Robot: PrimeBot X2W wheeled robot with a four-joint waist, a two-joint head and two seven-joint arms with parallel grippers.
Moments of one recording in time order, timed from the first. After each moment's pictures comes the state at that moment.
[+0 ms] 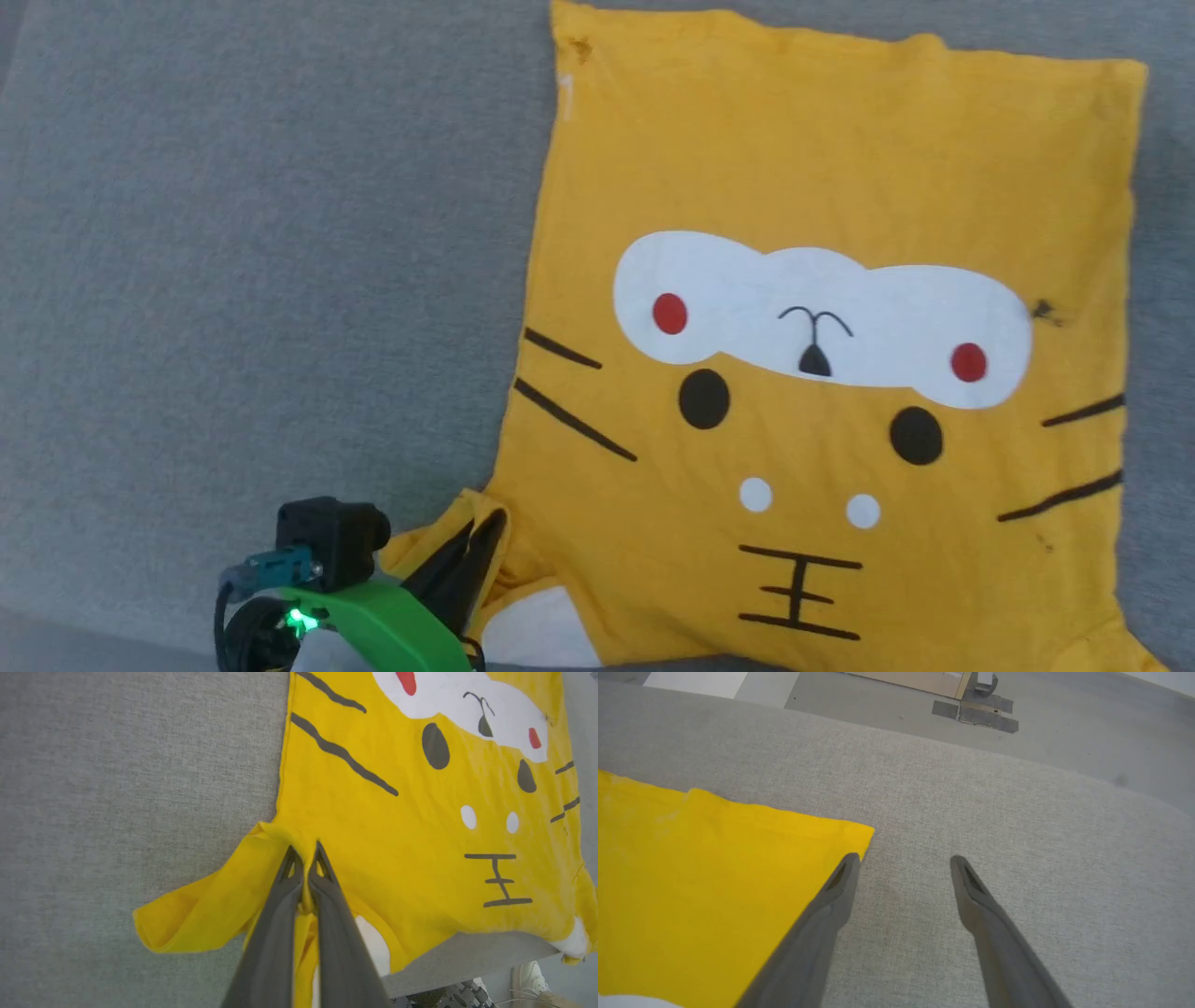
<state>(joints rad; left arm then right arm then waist) 0.11 0.44 -0.43 -0.52 -0.66 0.26 0.39 -0.78 -0.43 -0.14 0.22 0.24 0.13 0.86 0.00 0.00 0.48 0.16</state>
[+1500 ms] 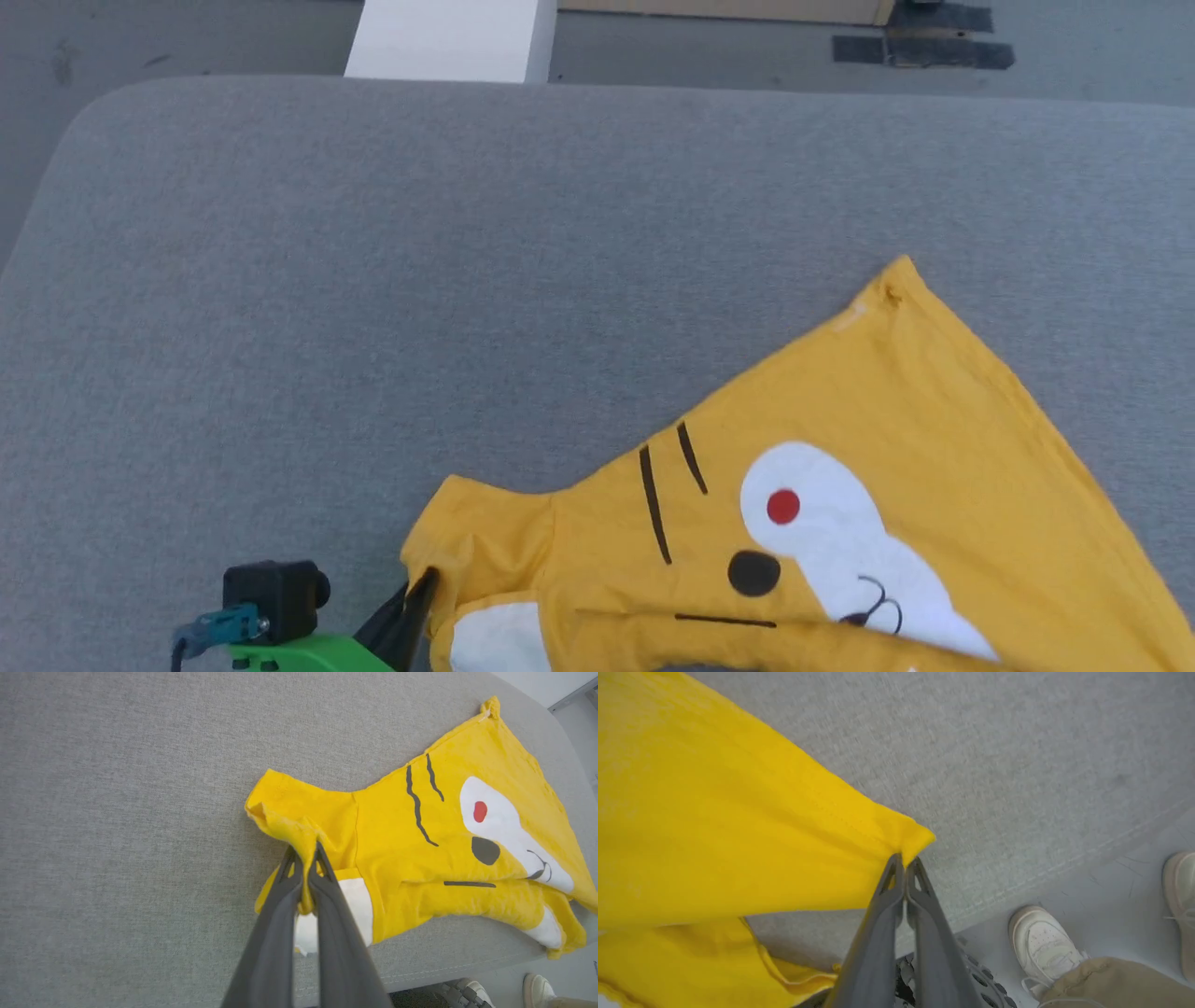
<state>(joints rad) 0.23 0.46 -0.37 -0.42 -0.70 0.27 0.31 0.30 -0.05 -0.63 -0.10 0.39 0.13 0.67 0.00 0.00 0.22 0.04</state>
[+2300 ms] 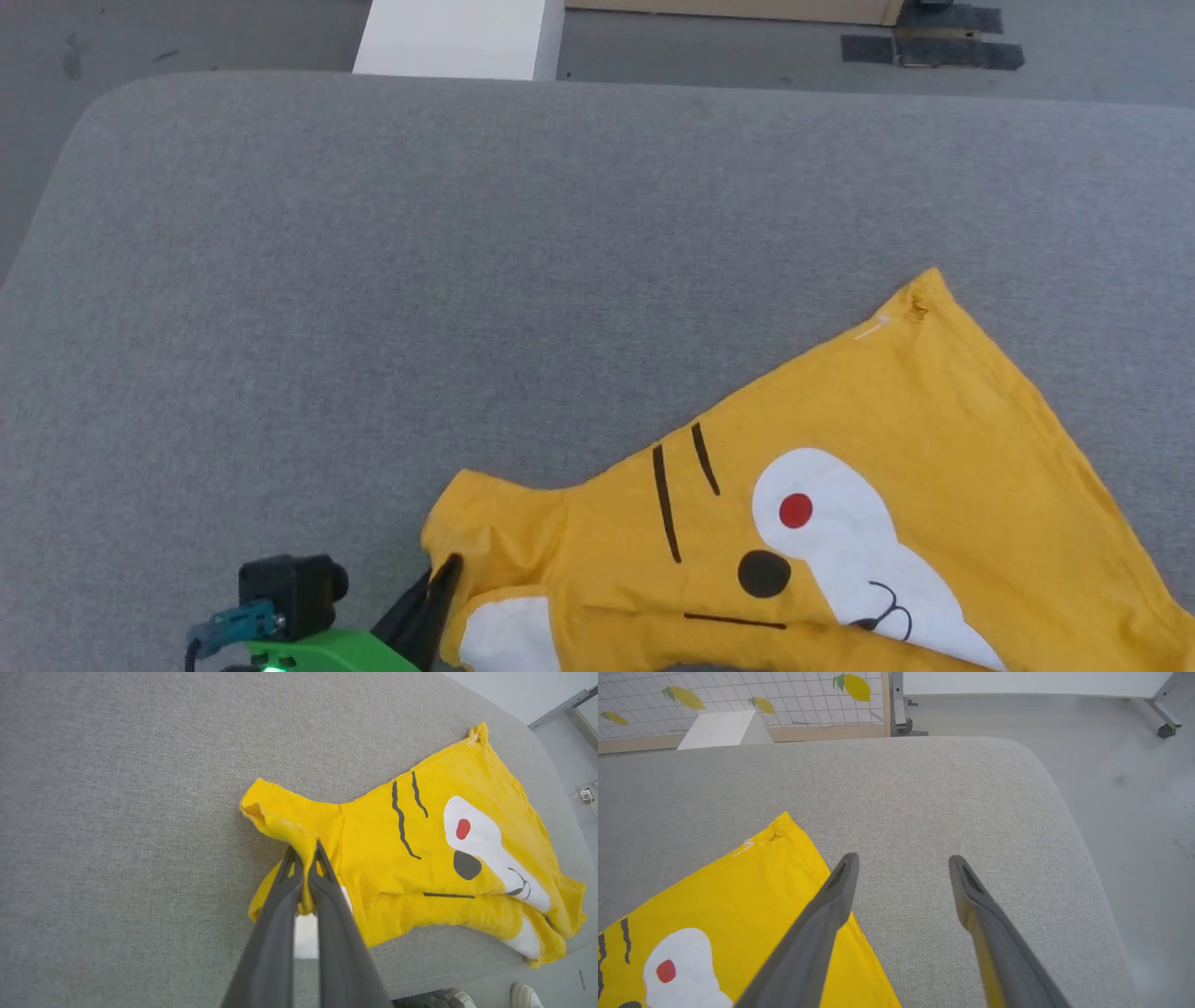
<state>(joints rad) 0.21 0.44 -0.39 -0.43 -0.70 0.27 0.28 -0.01 -0.34 -0.50 -0.42 0.45 0.13 0.86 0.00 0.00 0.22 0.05</state>
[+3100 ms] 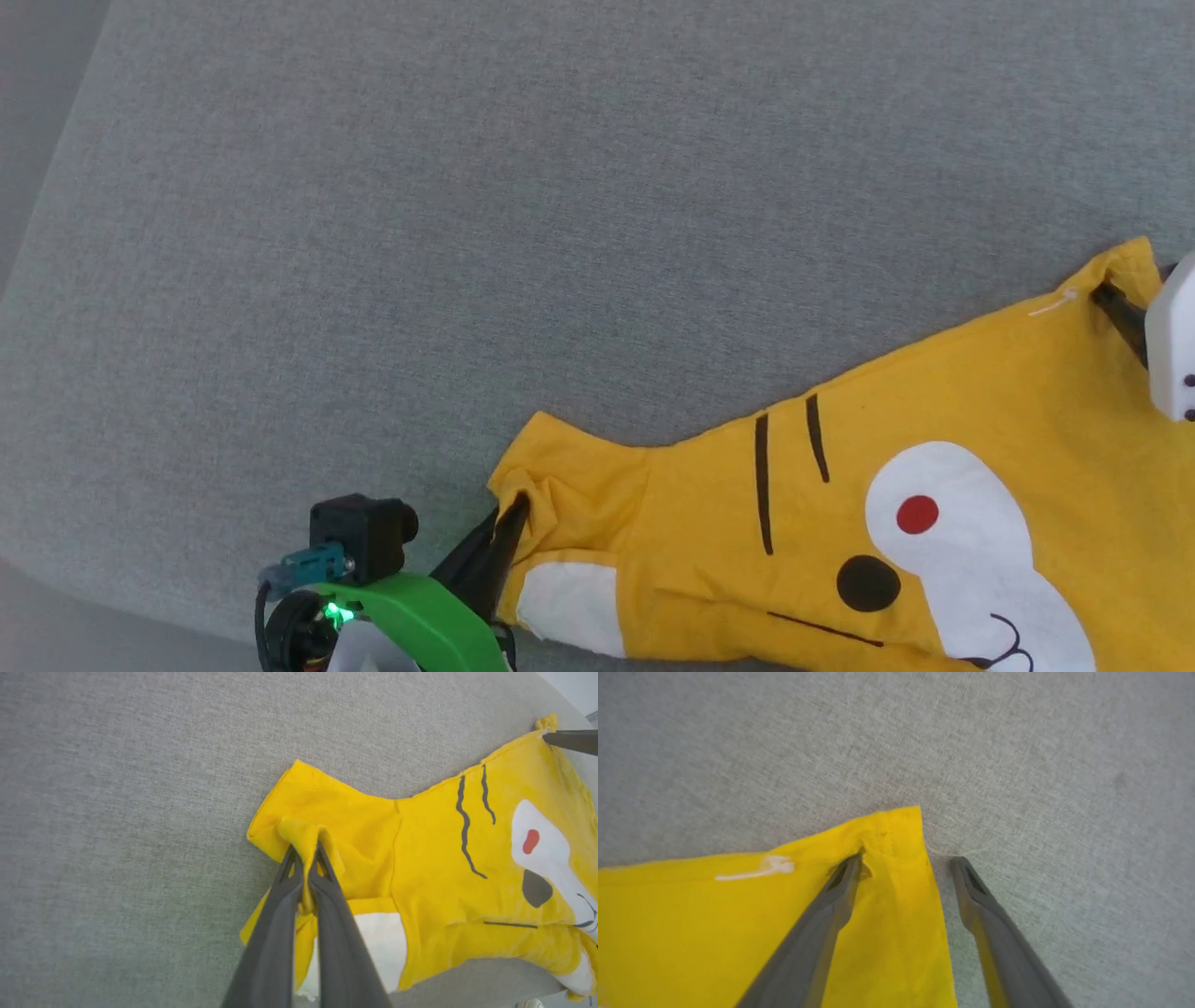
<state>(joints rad) 0.06 0.37 -0.48 -0.37 -0.66 0.23 0.27 -0.46 -0.55 0.04 0.10 0.38 0.13 0.87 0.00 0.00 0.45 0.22</state>
